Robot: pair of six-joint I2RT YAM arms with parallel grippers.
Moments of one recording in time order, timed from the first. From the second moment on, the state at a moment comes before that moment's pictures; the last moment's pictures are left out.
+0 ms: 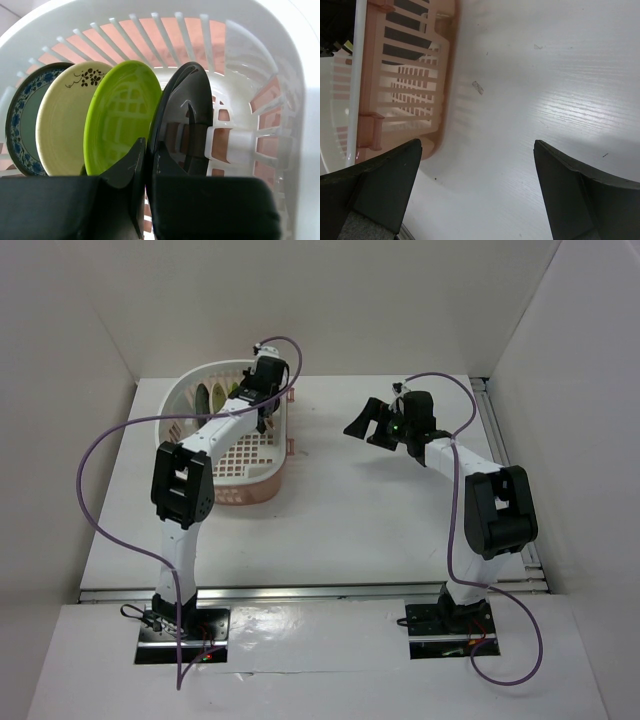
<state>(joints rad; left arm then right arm) -0.36 2.15 1.90 -0.38 -0.65 -0.06 0.21 1.73 1.14 0.08 -0.47 0.58</state>
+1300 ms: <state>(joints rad) -0.44 1.33 1.70 -0.60 -0.41 -0.24 0.27 1.50 1.53 -0.30 -0.17 0.37</state>
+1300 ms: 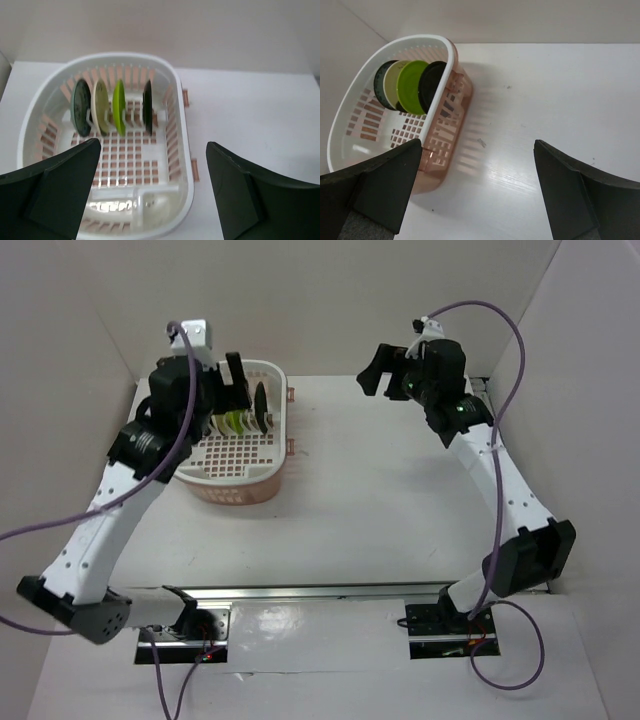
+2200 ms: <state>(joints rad) -0.50 0.53 1.39 -1.11 -0.39 -0.38 0.44 0.68 1.28 -0.90 0.20 0.34</state>
